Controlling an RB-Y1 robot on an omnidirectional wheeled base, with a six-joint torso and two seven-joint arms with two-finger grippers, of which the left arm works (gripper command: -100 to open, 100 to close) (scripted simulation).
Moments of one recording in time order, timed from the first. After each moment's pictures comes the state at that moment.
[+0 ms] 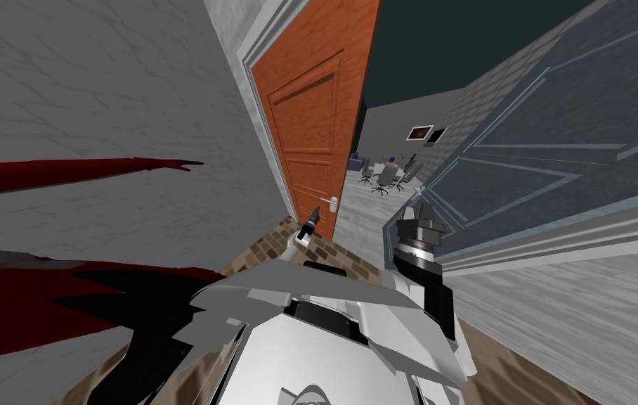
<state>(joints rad) -0.11 0.06 -0.24 -1.26 -0.02 -0.33 0.11</state>
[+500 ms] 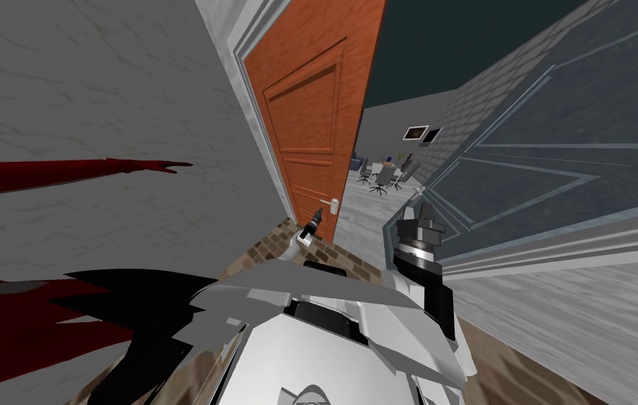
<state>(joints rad) -0.17 0.06 -0.26 -1.16 -0.02 -0.32 0.12</state>
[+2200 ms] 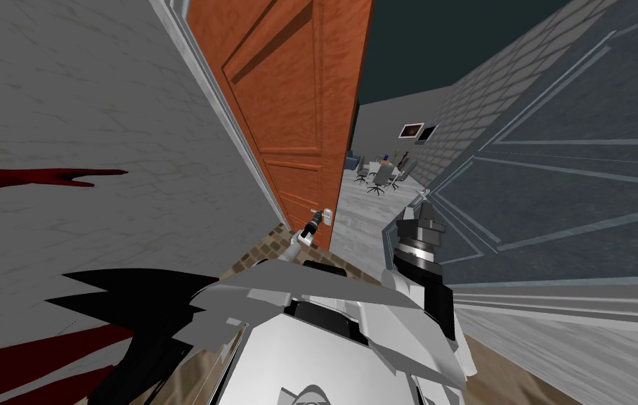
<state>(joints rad) -0.21 0.05 -0.25 -1.08 -0.02 -0.33 0.11</state>
